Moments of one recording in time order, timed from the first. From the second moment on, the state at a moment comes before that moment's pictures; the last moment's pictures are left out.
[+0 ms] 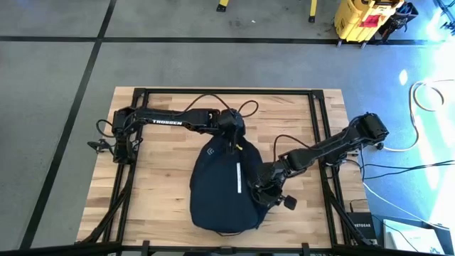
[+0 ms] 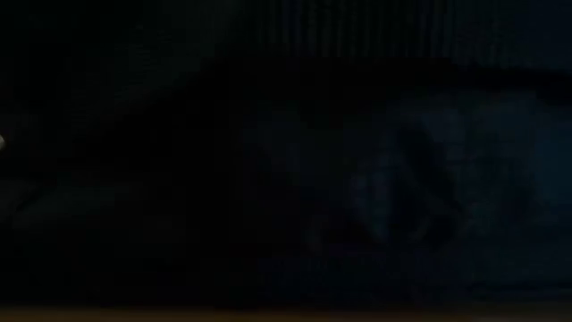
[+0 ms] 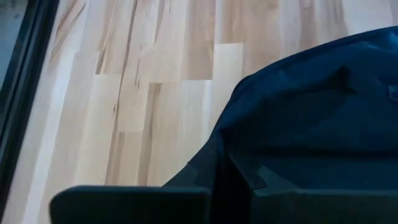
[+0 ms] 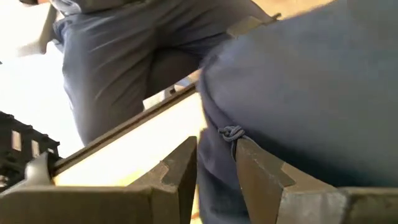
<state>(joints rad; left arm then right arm) 0.13 1.90 1.61 -0.60 -0.15 0.16 0.37 1.52 0.85 -0.10 -0.66 -0.29</state>
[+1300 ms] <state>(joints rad) 0.33 1.90 1.61 -0.56 -0.15 0.13 0.43 1.50 0.85 0.13 -0.45 -0.32</state>
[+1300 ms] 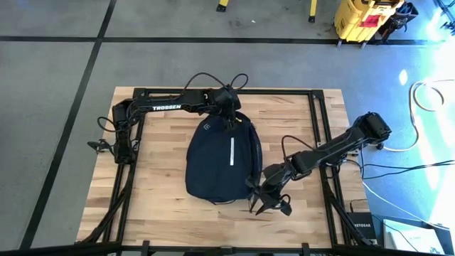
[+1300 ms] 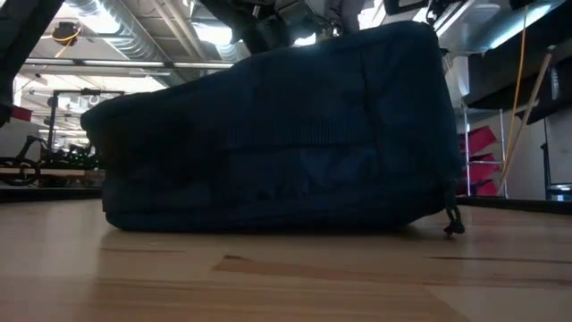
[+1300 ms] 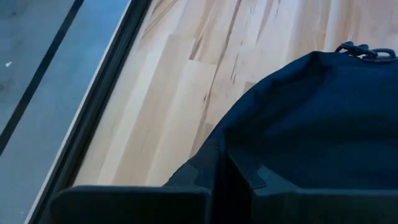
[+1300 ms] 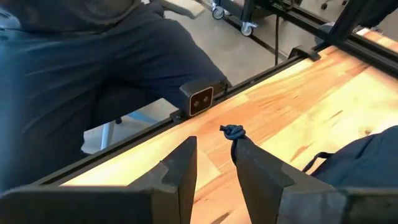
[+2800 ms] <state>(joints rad) 0.30 1.80 1.61 -0.42 0.06 -0.21 0.43 1.60 0.85 0.29 -0.37 -0.43</state>
